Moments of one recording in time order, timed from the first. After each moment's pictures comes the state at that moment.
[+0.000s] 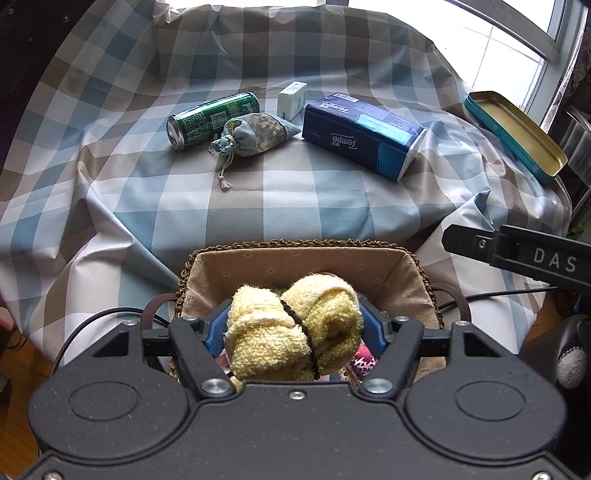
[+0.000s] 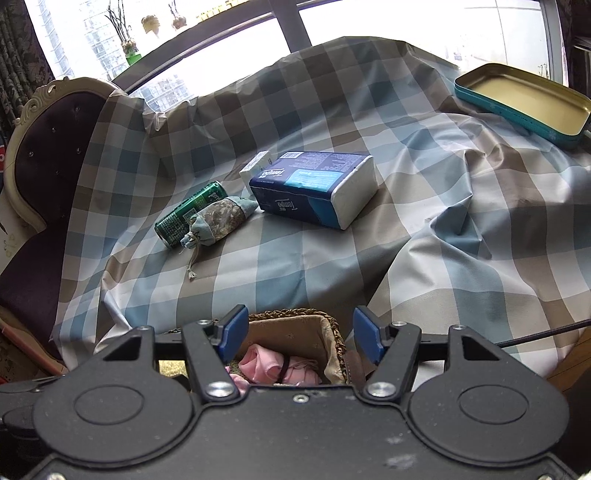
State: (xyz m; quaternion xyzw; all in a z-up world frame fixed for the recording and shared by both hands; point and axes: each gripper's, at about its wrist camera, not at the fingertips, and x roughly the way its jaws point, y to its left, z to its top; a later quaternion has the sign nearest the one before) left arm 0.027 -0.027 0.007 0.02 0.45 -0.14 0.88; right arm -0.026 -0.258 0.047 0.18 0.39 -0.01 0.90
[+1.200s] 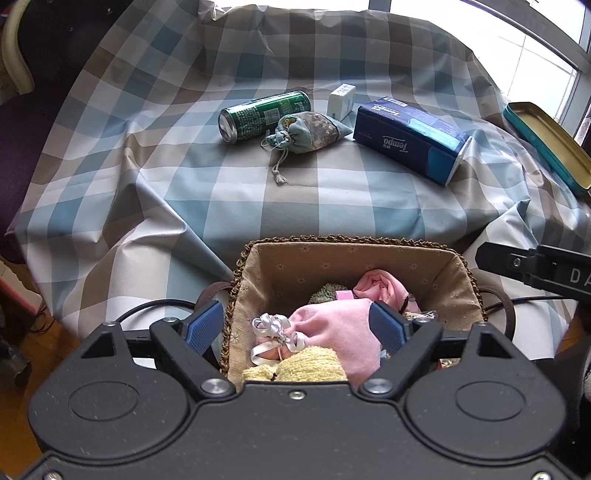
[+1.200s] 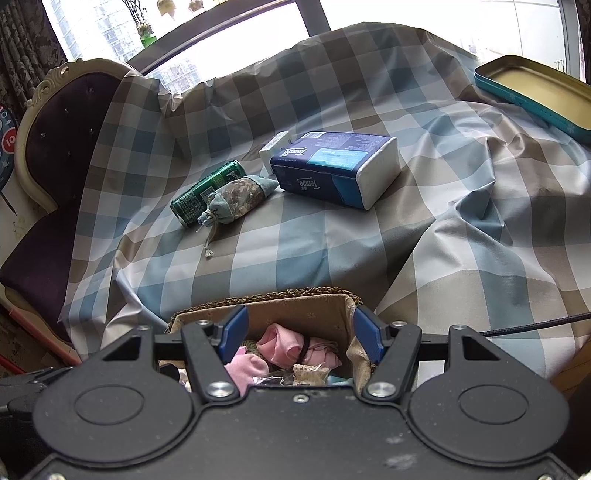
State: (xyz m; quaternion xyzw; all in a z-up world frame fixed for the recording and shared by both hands) left arm 0.027 -0.002 0.002 0.02 0.44 -0.08 0.90; right arm -0.027 -0.243 0.043 0.17 0.41 0.01 0.90
